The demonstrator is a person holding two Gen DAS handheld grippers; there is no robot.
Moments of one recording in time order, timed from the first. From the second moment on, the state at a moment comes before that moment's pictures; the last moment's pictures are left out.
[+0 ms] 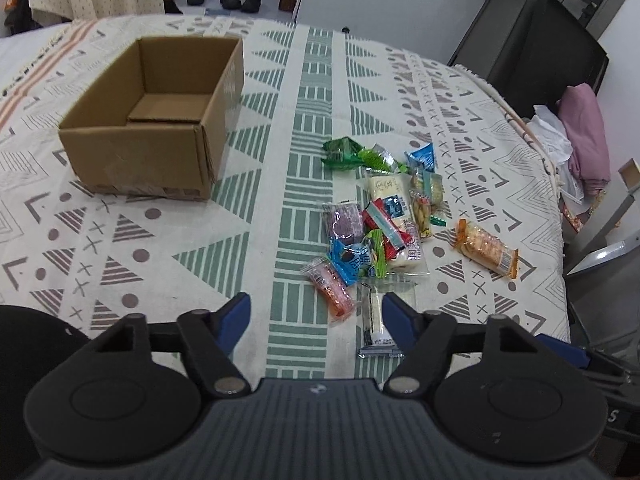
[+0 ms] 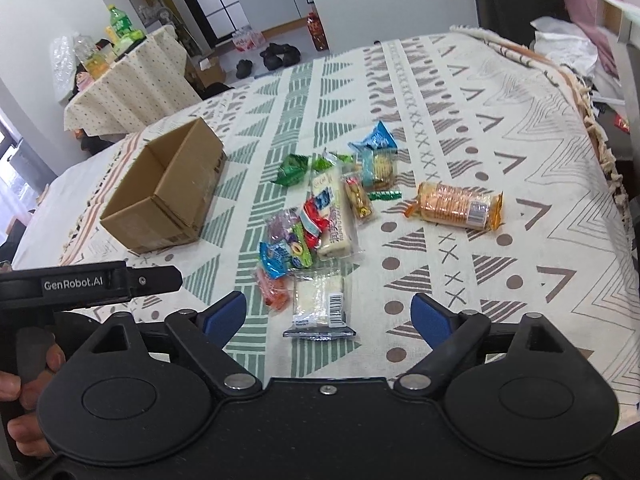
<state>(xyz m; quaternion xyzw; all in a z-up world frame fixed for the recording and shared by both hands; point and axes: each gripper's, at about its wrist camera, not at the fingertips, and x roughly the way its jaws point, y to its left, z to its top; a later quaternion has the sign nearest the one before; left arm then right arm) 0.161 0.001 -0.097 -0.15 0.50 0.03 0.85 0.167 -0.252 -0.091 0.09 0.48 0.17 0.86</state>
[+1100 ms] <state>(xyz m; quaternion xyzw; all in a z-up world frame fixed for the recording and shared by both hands) 0.232 -0.010 -0.203 -0.23 0.60 0.03 0.77 0.220 -0.201 -0.189 0.06 0.56 0.17 0.81</state>
